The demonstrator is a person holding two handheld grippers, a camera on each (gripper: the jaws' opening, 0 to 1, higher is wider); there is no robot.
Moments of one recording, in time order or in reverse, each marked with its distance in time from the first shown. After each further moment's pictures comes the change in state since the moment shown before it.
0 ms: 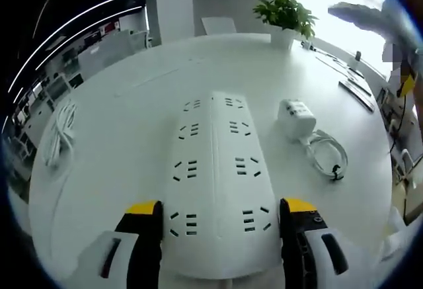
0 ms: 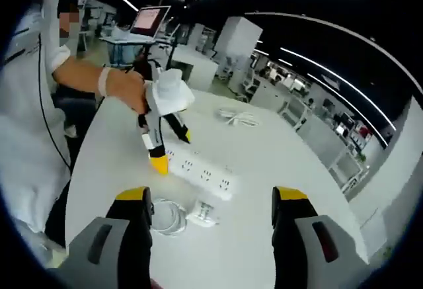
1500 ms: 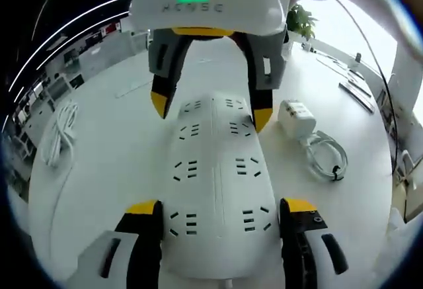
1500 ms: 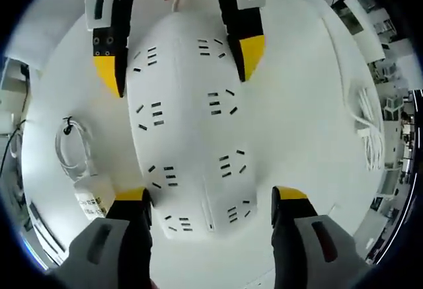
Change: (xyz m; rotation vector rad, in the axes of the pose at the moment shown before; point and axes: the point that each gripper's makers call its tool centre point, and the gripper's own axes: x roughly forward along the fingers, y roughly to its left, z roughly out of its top) left arm 0.007 -0.009 0.000 -0.005 -0.011 0.009; right arm 0.184 -0.001 -0.066 -0.705 0.517 0.691
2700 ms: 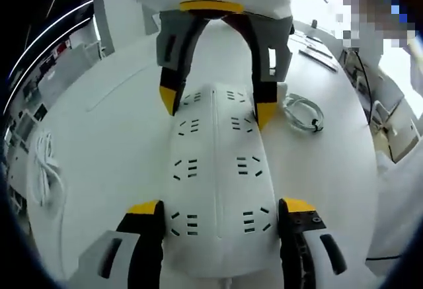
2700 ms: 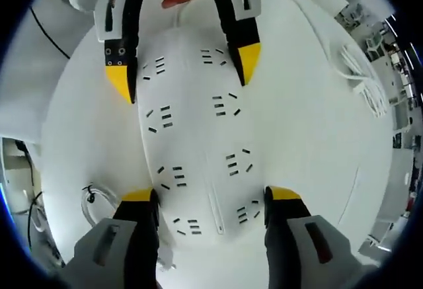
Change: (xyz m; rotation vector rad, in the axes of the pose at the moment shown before) left arm -0.018 0.020 -0.020 0.270 0.109 -0.200; right arm -0.001 0.017 0.027 0.409 -0.087 0.001
